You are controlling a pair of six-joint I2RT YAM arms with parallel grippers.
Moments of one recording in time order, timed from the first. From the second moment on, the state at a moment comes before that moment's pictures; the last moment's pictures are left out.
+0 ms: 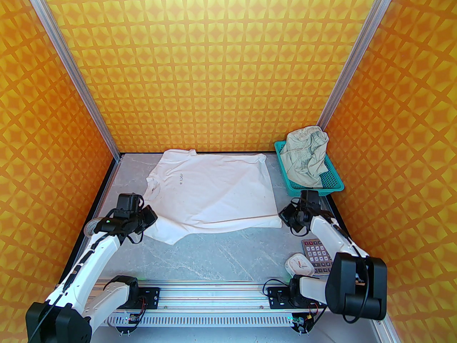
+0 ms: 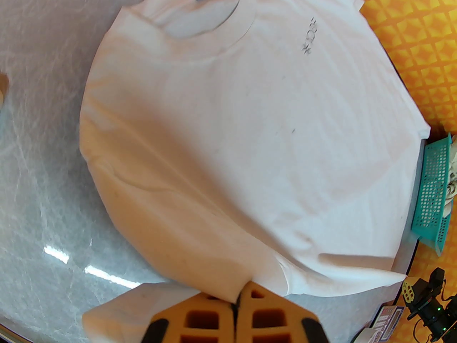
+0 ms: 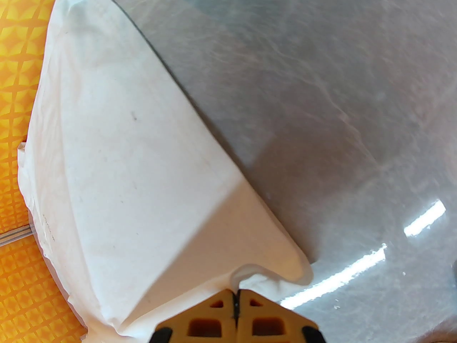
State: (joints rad) left arm -0.11 1.04 0.79 -0.68 0.16 -0.75; right arm -0.16 1.34 0.76 -0.51 -0.28 0.68
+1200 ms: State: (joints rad) left arm 0.07 1.57 1.02 -0.36 0.25 -0.75; right arm -0.09 1.77 1.17 -0.50 -0.27 0.64
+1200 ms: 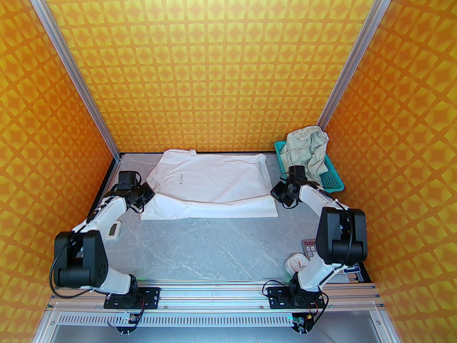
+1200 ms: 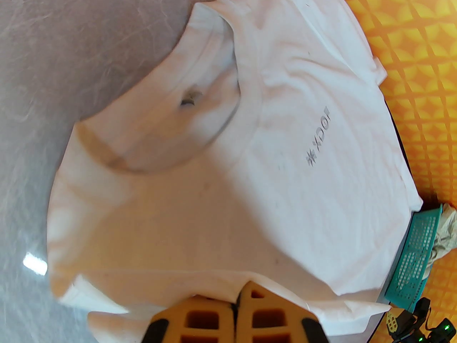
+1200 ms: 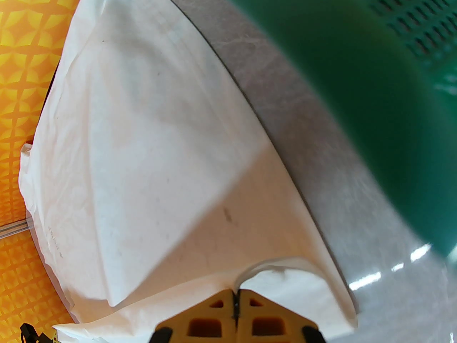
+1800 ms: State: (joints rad) left arm 0.09 1.76 1.04 -0.24 0.30 -0.79; right arm -0.06 1.92 1.35 -0.48 -0.25 0.60
